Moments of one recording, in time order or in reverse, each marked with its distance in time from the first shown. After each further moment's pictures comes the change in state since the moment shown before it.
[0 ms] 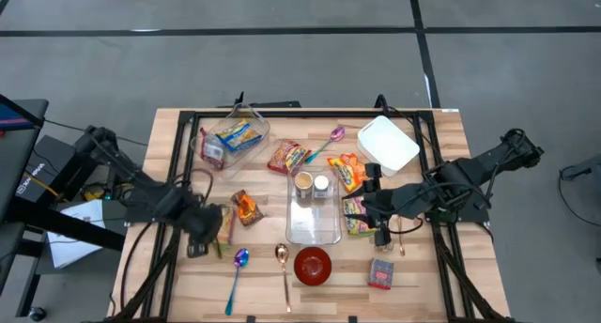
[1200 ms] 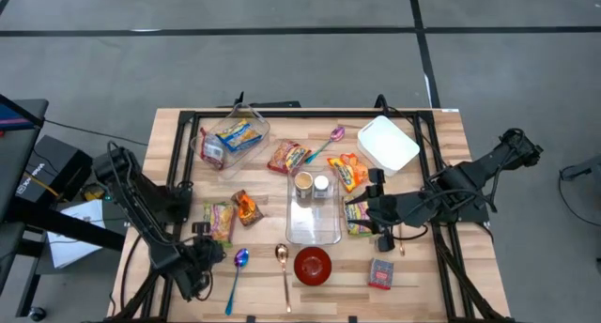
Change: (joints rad) left arm -0.383 0.395 -0.014 0.227 -0.400 -0.182; right arm 0.053 0.000 0.000 -0.009 0.034 0.049
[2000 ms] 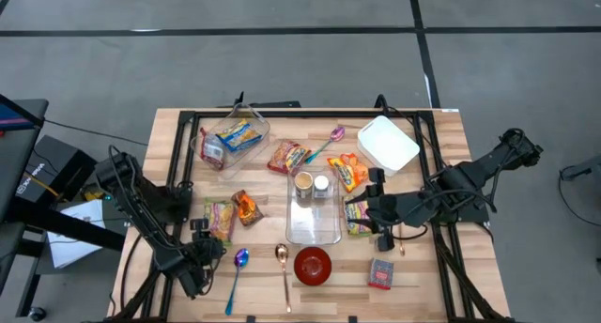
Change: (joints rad) left arm 0.001 0.069 -0.045 -0.018 0.016 -0.049; right arm 0.001 0.000 0.000 -0.004 0.007 0.000
